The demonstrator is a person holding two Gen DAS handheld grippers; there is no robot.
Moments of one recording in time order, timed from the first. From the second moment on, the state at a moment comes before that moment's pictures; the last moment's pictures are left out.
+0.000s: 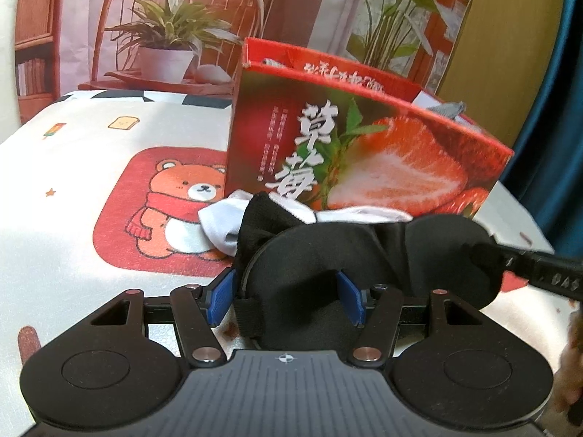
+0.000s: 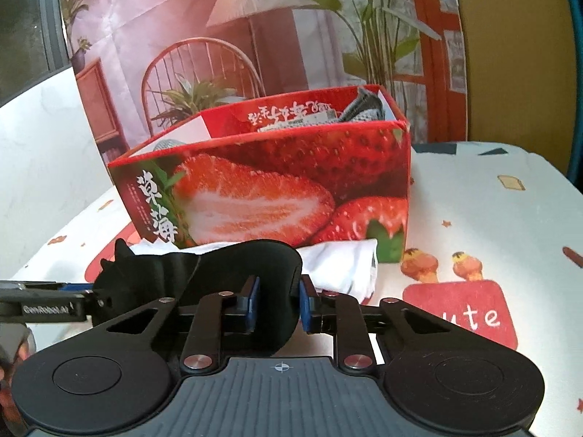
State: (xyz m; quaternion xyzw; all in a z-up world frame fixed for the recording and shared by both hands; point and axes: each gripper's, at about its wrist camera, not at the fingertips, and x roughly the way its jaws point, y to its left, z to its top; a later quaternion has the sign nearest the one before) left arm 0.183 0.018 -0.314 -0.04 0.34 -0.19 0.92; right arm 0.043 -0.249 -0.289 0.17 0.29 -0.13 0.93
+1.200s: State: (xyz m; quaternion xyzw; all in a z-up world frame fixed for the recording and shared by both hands) left arm 0.175 0.030 -0.319 -0.09 0.36 -0.22 0.90; right arm 0.039 -0.257 -0.314 0.19 0.32 -0.14 0.92
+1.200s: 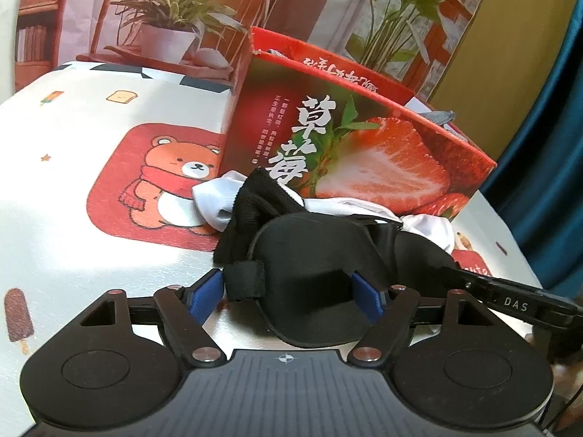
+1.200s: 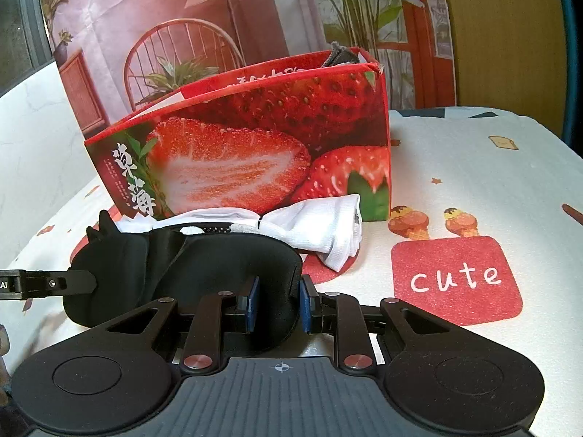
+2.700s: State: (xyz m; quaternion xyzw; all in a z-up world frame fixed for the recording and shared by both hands) left arm 0.215 -0.017 -0.151 0.01 0.13 -0.21 0.97; right arm 0.103 -0.273 -0.152 0.06 0.20 -0.08 0.98
